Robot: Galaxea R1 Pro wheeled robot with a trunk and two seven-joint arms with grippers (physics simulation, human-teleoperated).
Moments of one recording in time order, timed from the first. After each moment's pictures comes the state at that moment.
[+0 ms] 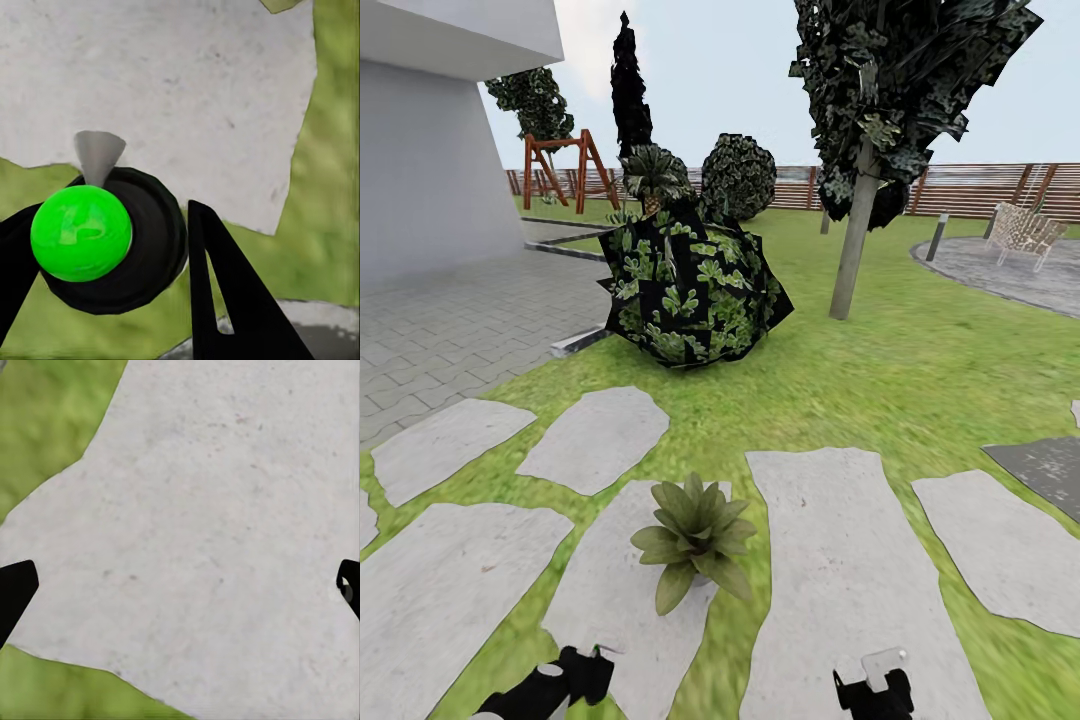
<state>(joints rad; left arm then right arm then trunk) -0.55 0.04 -0.05 -0.13 -0.19 0.00 -0.11 -0.42 -0.07 0.23 -0.13 -0.01 -0.39 -0.07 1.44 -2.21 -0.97</state>
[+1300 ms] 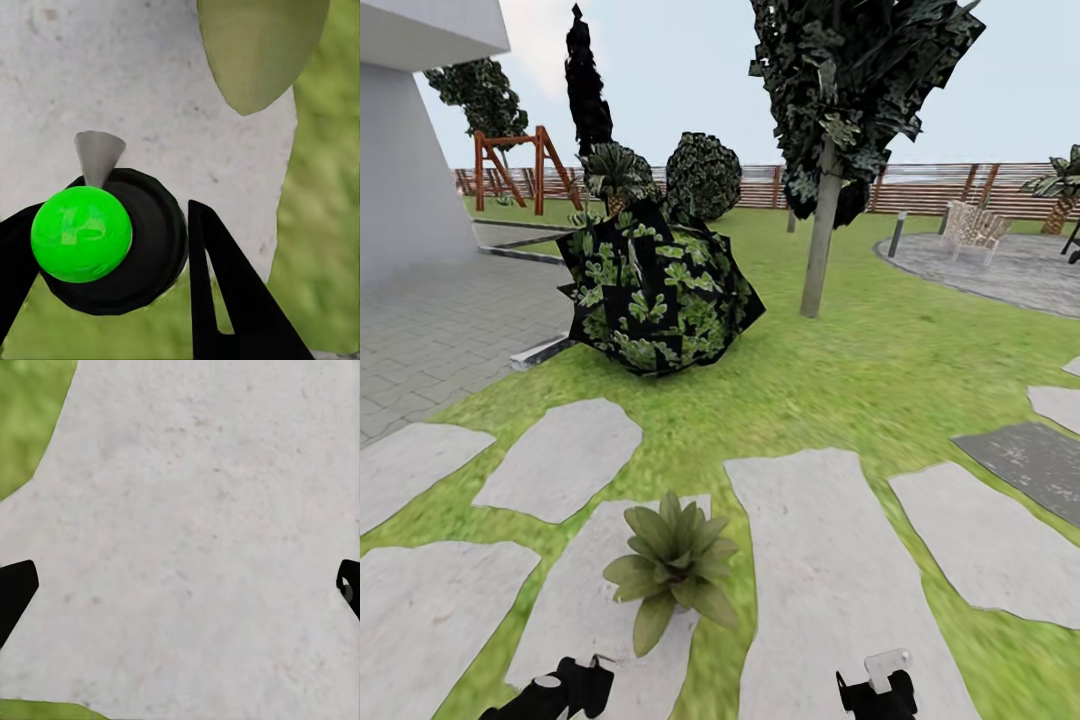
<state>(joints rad) -0.51 0.04 -0.05 -0.18 -0.16 0.02 -0.12 -0.42 -0.07 0.22 -0.14 -0.01 -0.39 -0.07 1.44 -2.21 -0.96</state>
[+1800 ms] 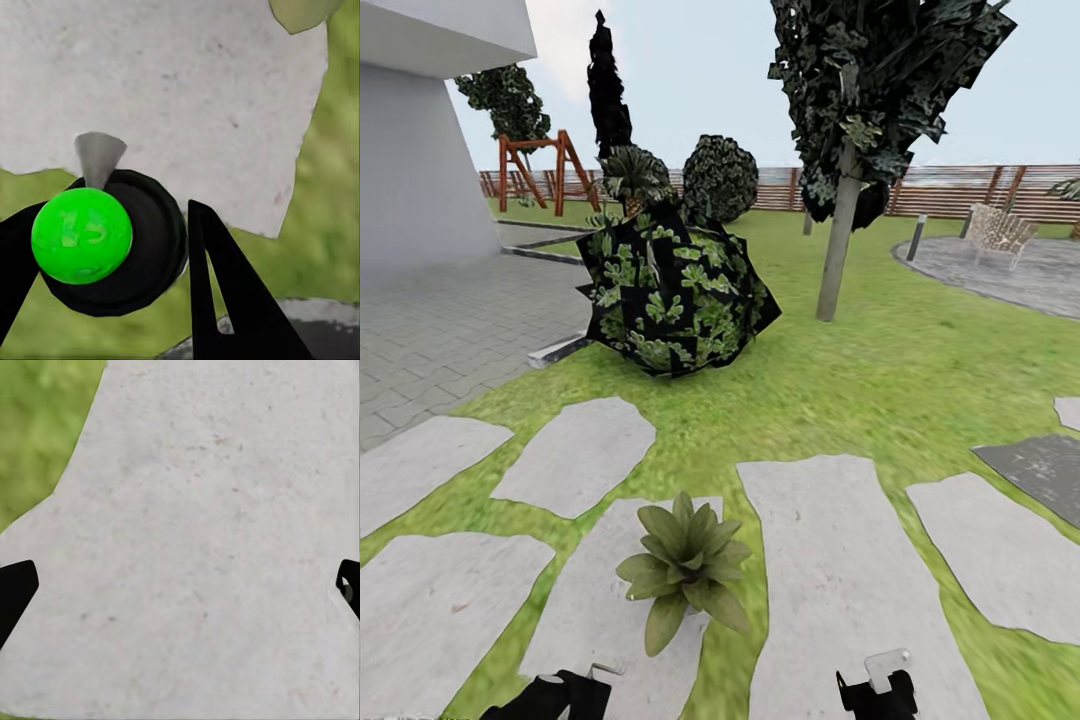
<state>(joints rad) -0.51 0.03 -0.05 -0.18 -0.16 0.16 -0.11 -0.42 -0.07 0.22 -0.14 -0.01 -0.39 -0.08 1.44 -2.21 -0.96</state>
